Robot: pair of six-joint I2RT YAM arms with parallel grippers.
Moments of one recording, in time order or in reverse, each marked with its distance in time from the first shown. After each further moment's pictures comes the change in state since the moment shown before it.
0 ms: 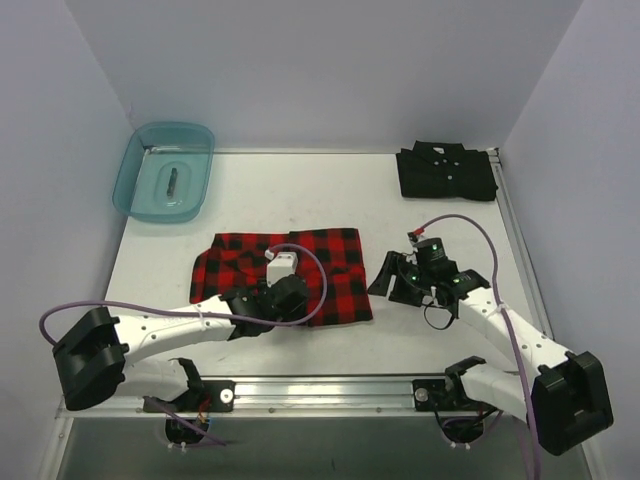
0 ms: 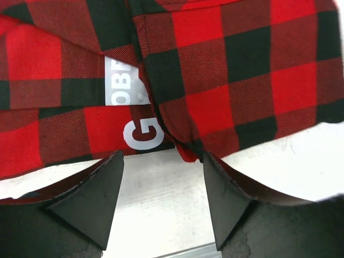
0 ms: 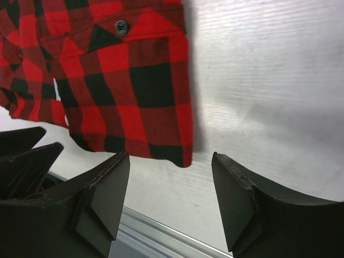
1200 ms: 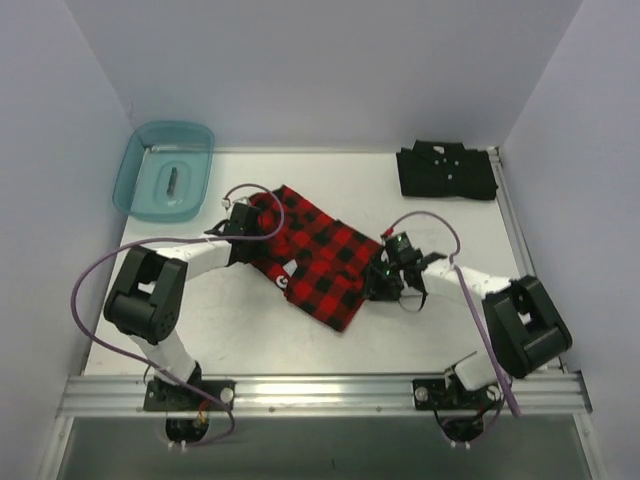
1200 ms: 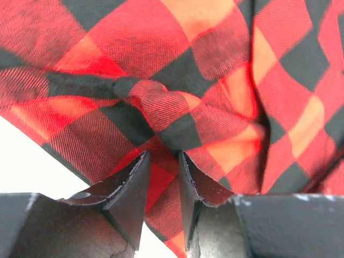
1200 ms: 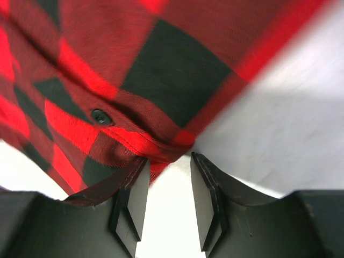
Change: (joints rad) left arm 0.681 0.515 0.255 0.282 0.306 0.205; right arm 0.118 0.420 0.075 0.173 0.048 -0.005
